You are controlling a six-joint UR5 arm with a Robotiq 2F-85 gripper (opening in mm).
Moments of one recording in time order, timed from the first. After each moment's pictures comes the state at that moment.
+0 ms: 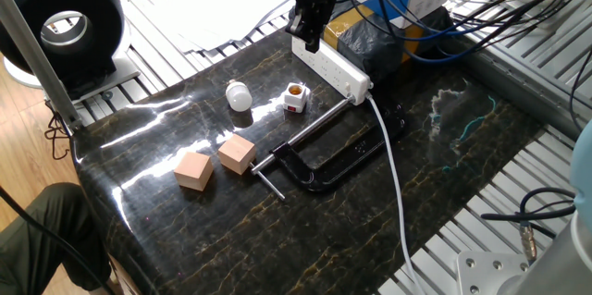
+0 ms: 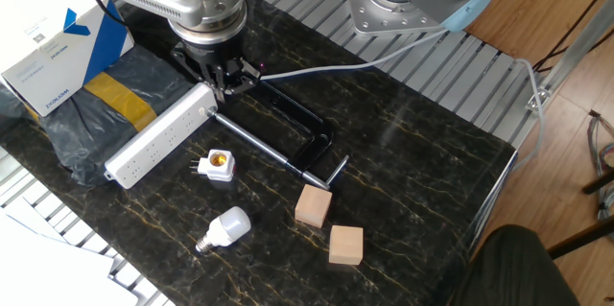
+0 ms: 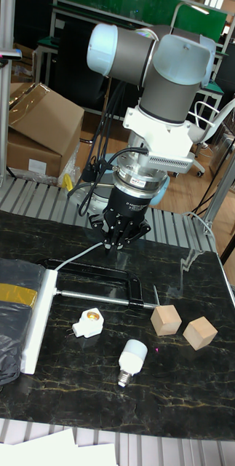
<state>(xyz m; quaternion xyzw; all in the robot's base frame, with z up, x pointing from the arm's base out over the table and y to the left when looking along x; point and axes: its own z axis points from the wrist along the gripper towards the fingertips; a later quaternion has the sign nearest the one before) 0.542 -0.001 0.188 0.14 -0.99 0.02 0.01</state>
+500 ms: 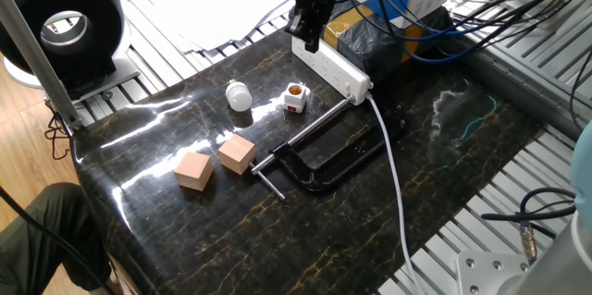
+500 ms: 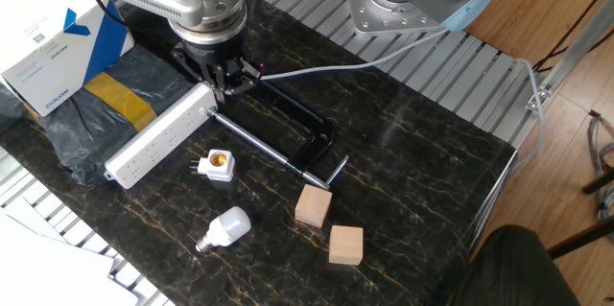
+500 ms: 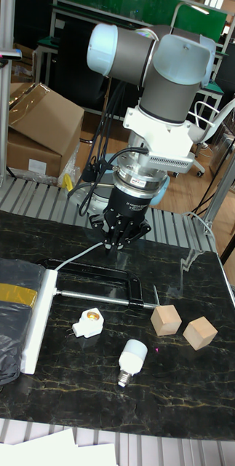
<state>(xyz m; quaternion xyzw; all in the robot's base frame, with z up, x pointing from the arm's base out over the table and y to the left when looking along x) 0.543 0.000 0.188 0.14 -0.99 0.02 0.00</state>
